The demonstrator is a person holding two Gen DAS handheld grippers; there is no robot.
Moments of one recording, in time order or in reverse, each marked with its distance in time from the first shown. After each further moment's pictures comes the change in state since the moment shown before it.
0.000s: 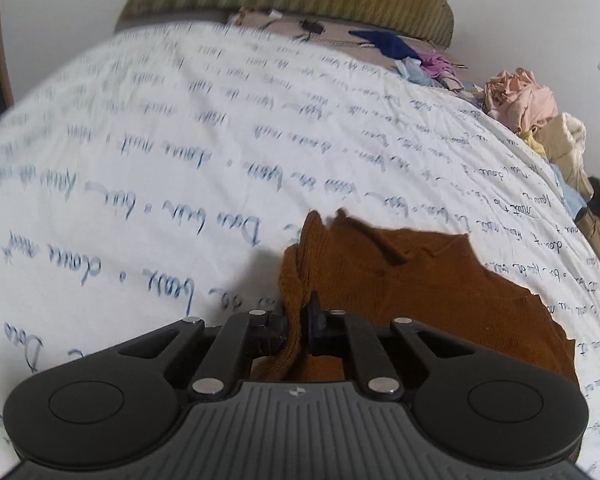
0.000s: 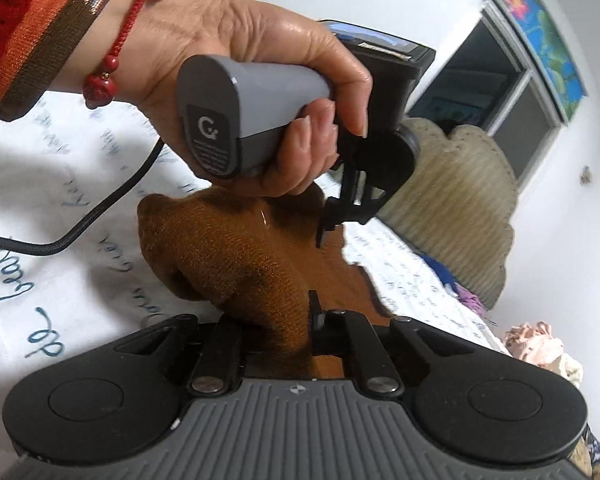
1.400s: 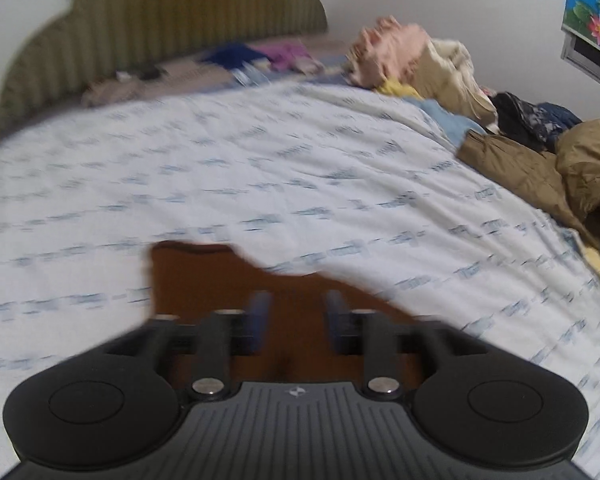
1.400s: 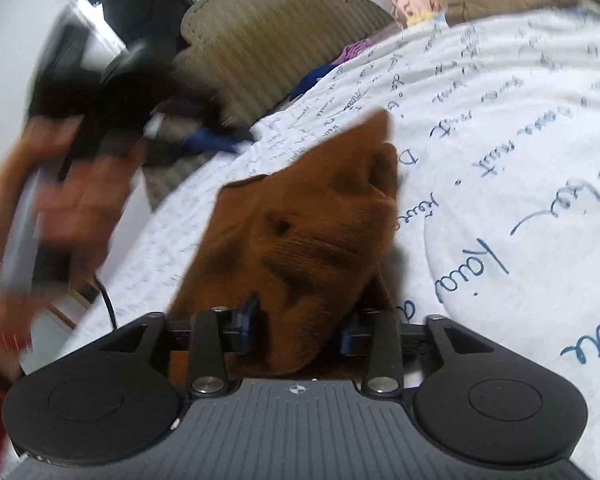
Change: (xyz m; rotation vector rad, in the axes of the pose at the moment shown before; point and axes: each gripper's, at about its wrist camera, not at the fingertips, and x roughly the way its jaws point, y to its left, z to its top) left arm 0.000 -0.237 -0.044 0.351 -0.098 -0.085; right arm -0.048 -0.232 -0.238 1.375 0.128 0.166
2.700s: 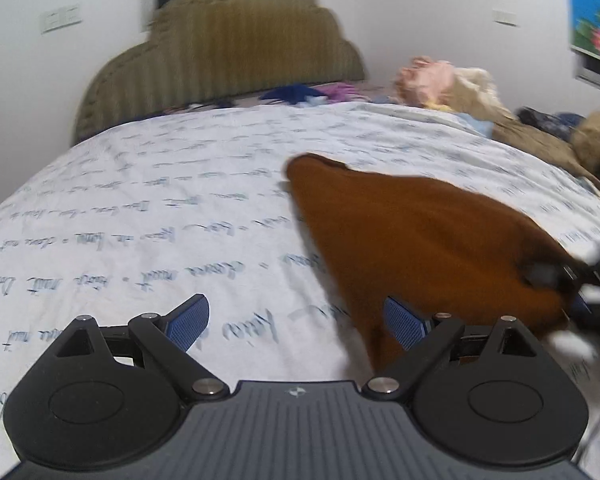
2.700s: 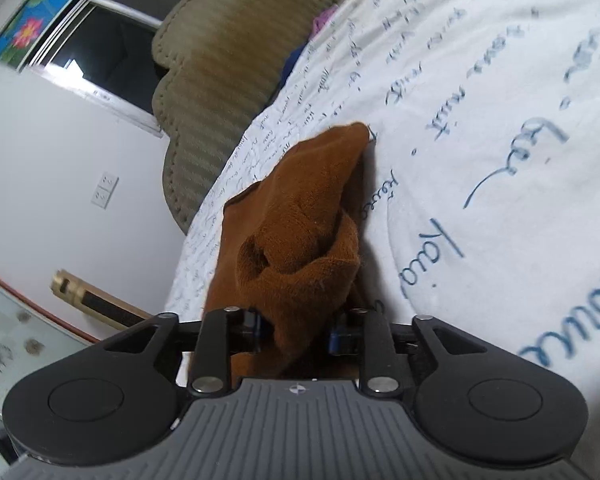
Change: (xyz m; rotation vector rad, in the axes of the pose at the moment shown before) left arm -0.091 0.080 -0.159 -0.025 -0.171 0.143; right arm -0.006 -0.034 0.002 0.228 0.047 0.101
